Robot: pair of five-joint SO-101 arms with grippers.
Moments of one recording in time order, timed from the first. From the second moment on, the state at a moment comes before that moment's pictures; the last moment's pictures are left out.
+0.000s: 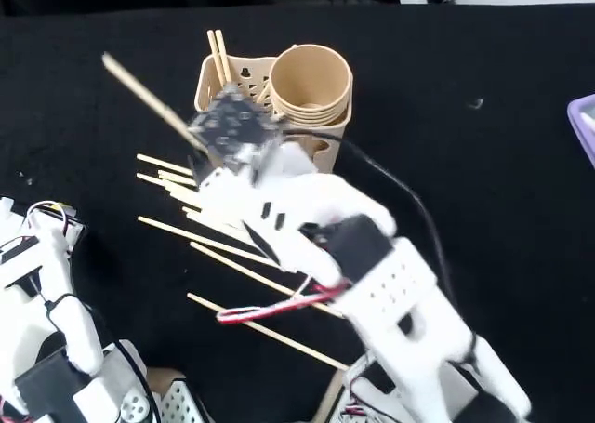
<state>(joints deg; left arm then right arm) -40.9 -21.8 60.3 24.4 30.3 -40.5 -38.6 24.7 42.3 13.7</state>
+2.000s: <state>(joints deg) -40.9 -21.8 60.3 24.4 30.3 -54.2 -35.0 63.3 44.7 5.0</state>
